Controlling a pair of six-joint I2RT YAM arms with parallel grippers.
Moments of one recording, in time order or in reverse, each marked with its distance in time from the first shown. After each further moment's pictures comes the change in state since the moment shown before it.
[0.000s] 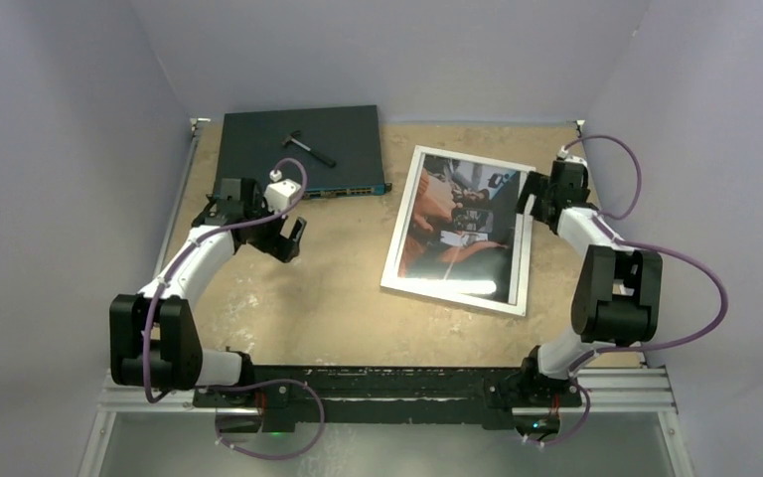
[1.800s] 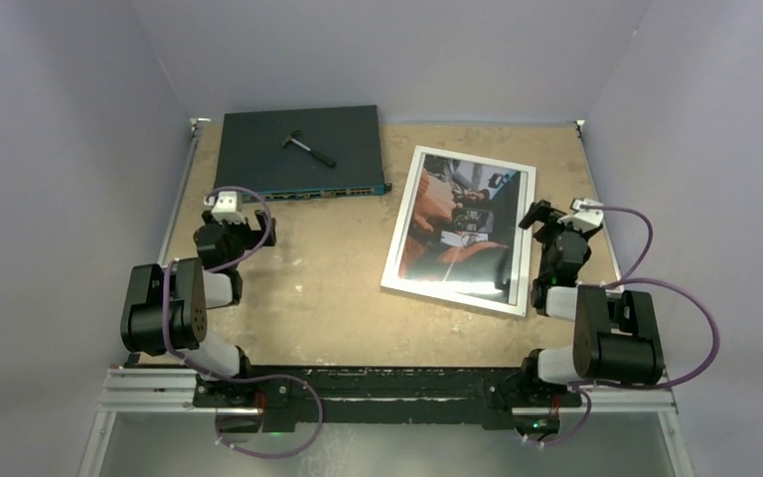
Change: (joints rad) left arm 0.244 0.197 -0.564 1.455 -0.042 -0.457; right arm -0.018 -0.213 -0.708 1.171 0.077 -0.005
